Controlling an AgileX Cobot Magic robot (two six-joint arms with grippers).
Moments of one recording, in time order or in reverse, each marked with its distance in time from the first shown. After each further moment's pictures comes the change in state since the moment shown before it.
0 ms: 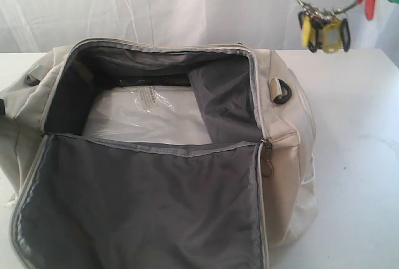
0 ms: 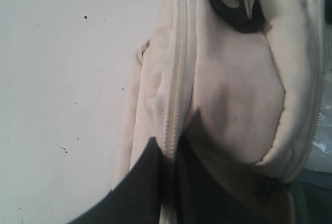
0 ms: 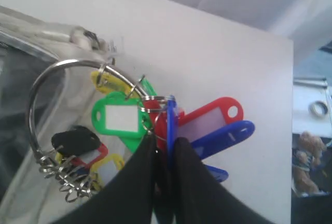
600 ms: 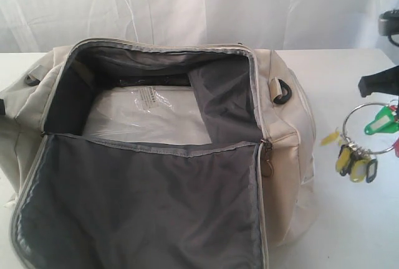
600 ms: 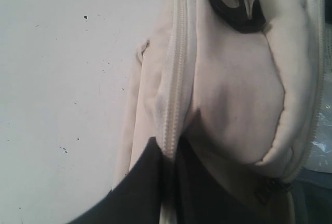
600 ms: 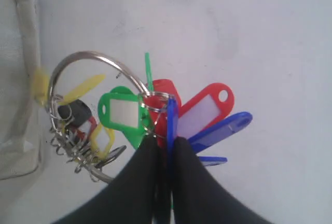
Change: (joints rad) left arm 0.000 0.000 0.000 0.000 0.000 0.000; right arm -0.346 0.116 0.523 0.121 -0.191 0.000
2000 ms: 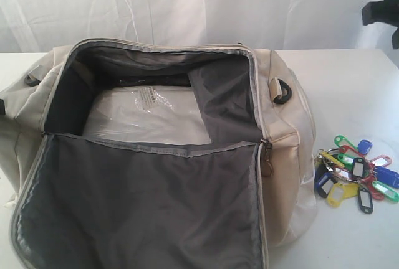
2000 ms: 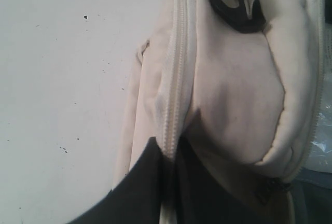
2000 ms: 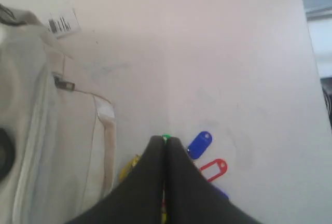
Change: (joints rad) left arm 0.000 0.000 0.000 0.000 0.000 0.000; right arm 0.000 -0.209 -0.051 0.128 -0.197 -0.048
